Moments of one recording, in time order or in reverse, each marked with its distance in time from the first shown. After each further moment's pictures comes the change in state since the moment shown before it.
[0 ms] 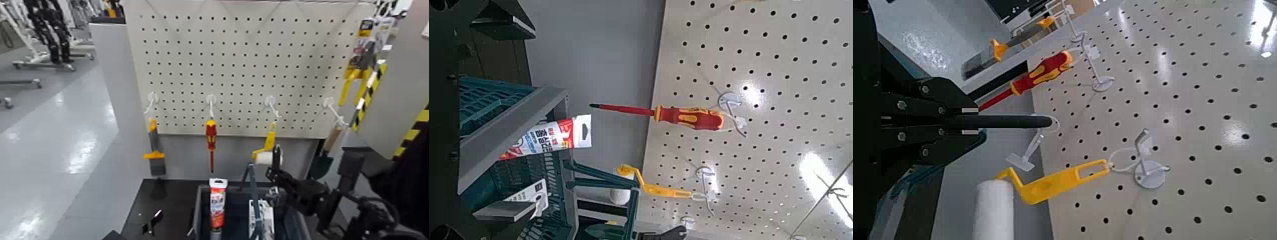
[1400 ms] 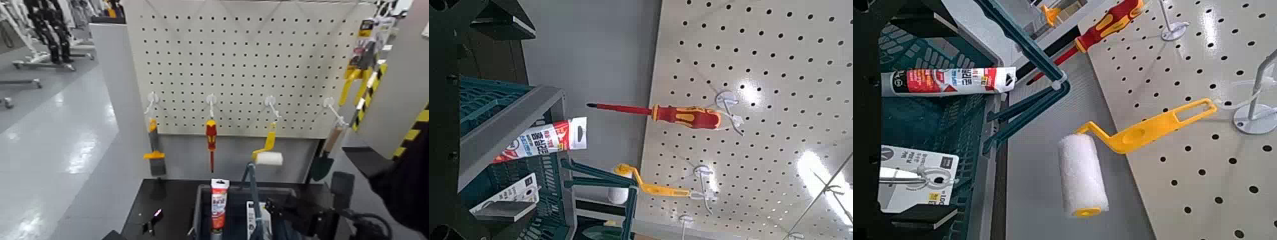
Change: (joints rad) left arm -0.002 0.000 -0.002 0.000 -0.003 -0.008 -0.001; right arm 0.014 0.006 -0.017 0.086 0.079 0.074 0.007
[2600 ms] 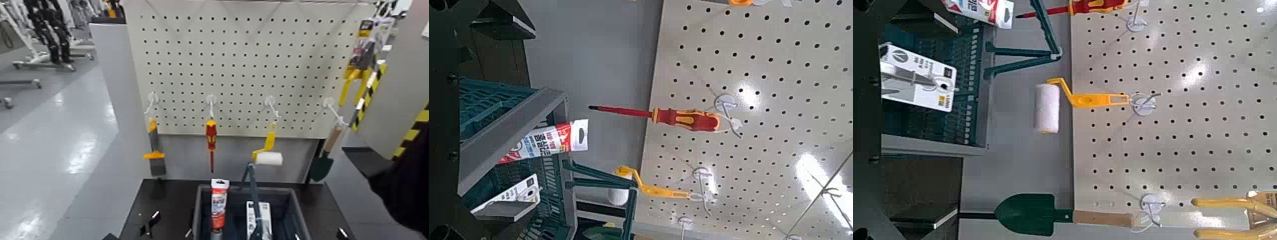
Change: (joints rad) left arm 0.017 -0.005 0.015 -0.008 0.000 -0.004 -0.003; right arm 0.462 -0.018 0.113 -0.100 0.241 -0.822 -0.444
